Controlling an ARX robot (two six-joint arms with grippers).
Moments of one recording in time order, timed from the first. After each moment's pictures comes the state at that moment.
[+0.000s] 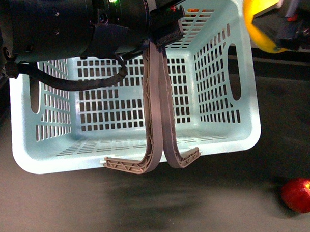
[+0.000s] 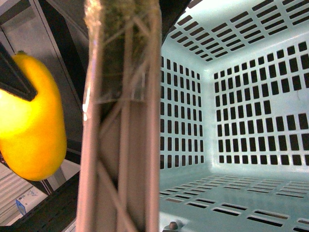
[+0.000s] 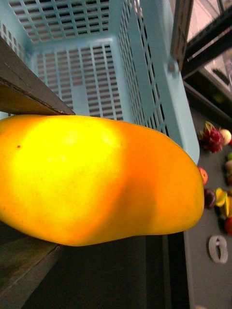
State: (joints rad) left arm -0.49 1.77 0.80 0.72 0.05 -0.56; right arm 0.21 1.58 0.63 0.59 -0.19 0.23
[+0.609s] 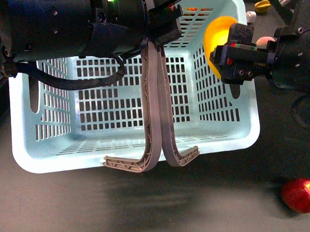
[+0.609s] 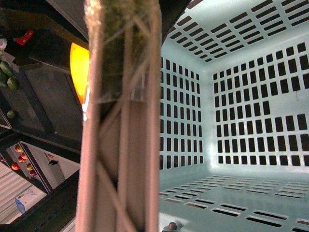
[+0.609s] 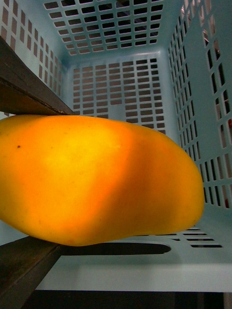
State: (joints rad) left arm -0.49 1.77 0.80 0.72 0.05 -0.56; right arm 0.31 1.76 0.68 0.62 -0.13 0.23
